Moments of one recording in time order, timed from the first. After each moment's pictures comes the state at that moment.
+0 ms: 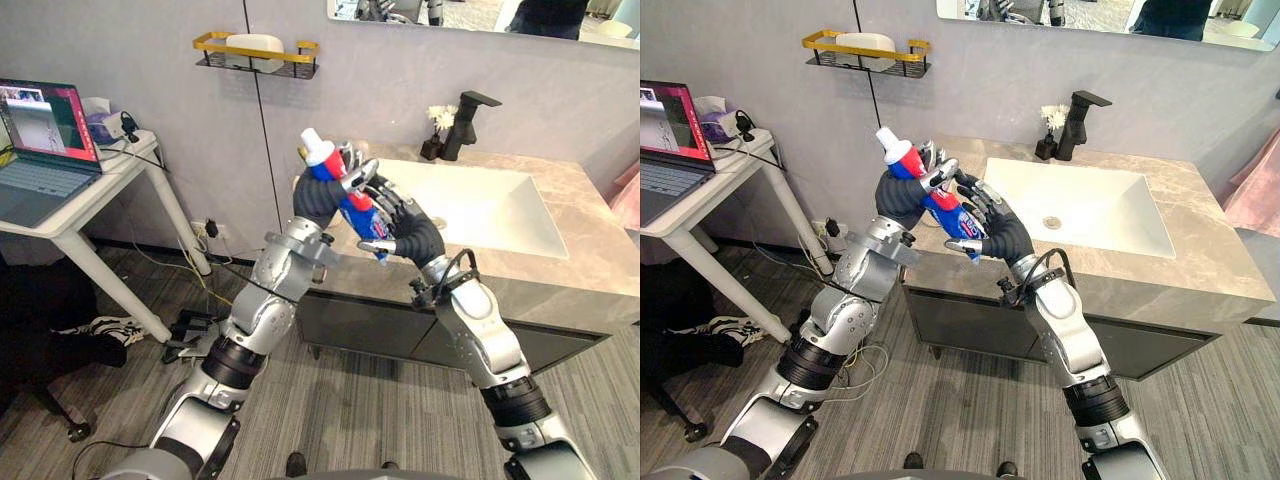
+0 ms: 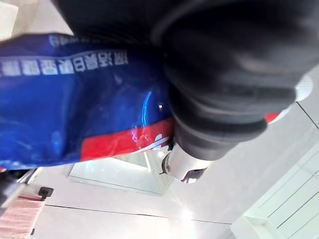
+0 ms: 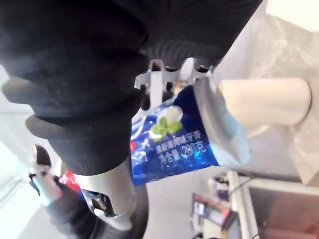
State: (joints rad) left arm -0.54 0.22 -0.34 -0.04 -0.73 -0.07 0.02; right arm -0.21 -0.21 0.20 -0.07 0.53 -0.06 0.17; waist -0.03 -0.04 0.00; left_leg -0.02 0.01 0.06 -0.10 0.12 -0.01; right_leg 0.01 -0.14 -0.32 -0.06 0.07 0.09
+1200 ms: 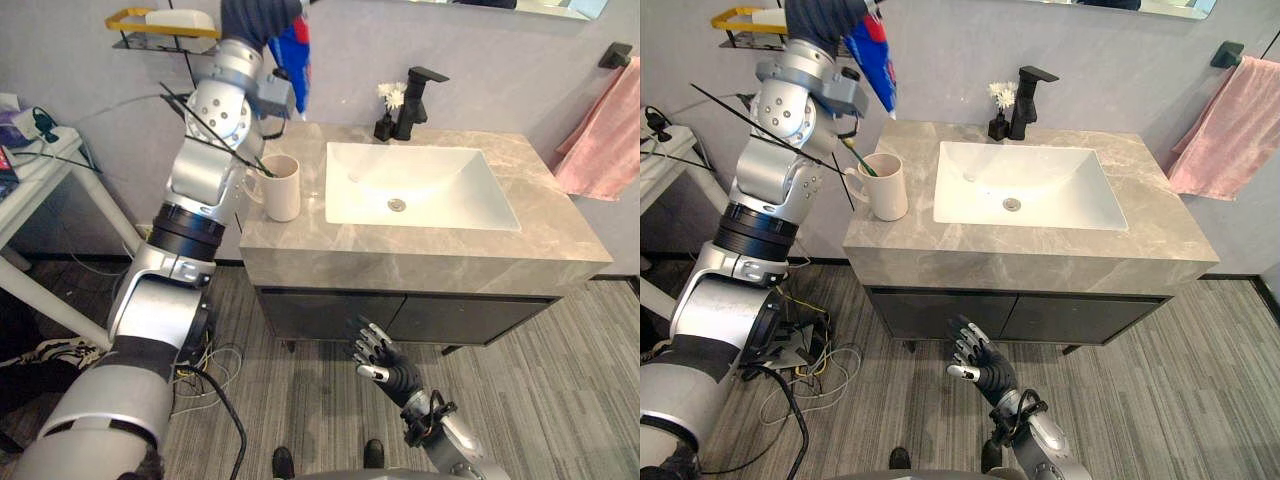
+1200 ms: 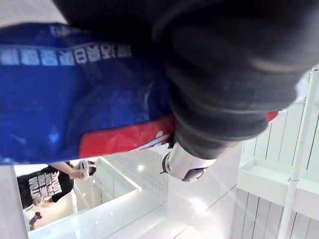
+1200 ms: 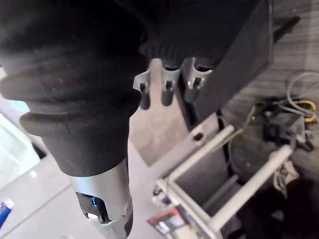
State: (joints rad) left arm -1.16 0.45 -0.21 0.37 -0.28 -0.14 0.16; right arm 0.32 -0.17 0.36 -0.05 0.63 0.01 0.33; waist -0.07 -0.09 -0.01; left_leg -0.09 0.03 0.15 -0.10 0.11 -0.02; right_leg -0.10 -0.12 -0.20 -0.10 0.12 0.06
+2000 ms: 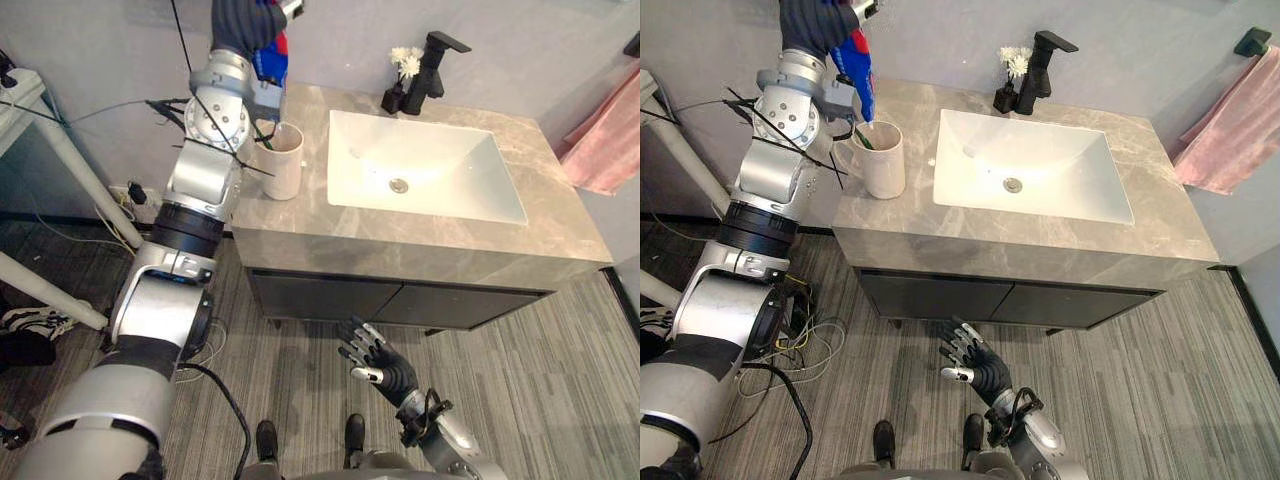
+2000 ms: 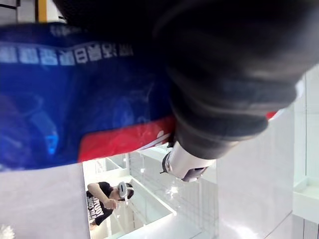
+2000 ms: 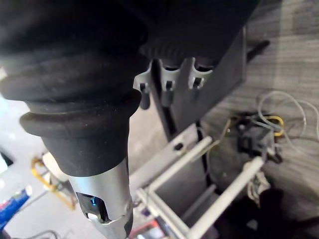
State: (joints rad) left arm -1.16 0.40 -0.19 0.48 -0.25 -0.13 0.18; right arm 0.30 -0.17 0.36 -0.05 0.61 0.00 0.33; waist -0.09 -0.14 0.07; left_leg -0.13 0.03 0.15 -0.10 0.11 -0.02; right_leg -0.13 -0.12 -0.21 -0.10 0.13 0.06
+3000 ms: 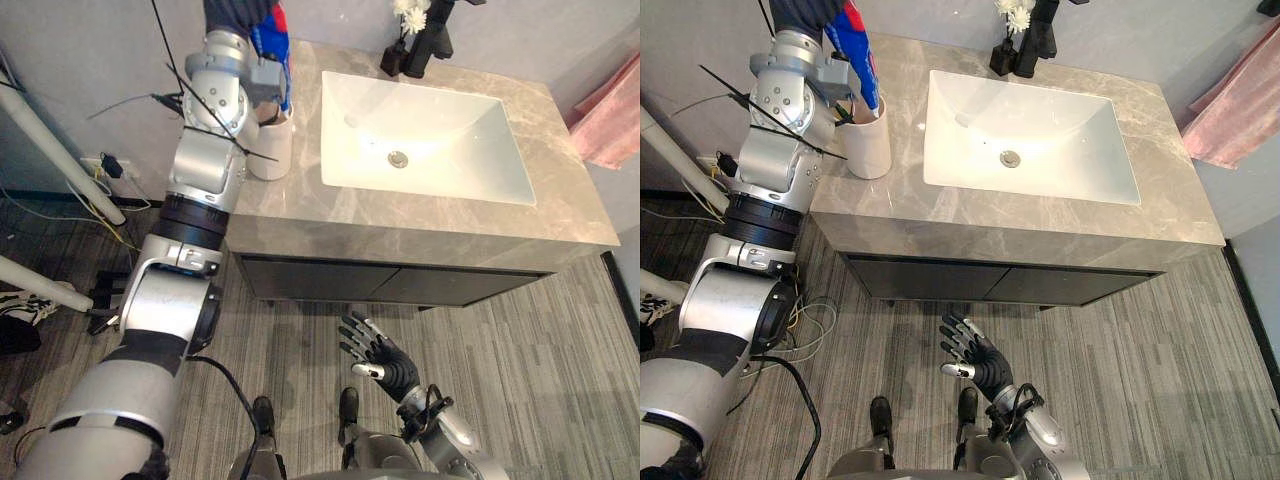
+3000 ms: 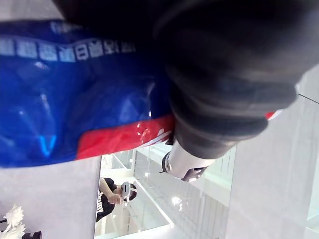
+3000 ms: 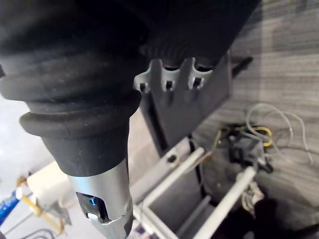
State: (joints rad) left arm -1.21 0.38 -0.15 0.49 -0.31 -0.13 0.20; right arm 0.30 -0.17 0.36 -0.05 0.60 -0.02 0.33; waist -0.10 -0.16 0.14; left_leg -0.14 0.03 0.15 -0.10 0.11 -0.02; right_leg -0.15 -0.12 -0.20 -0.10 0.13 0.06
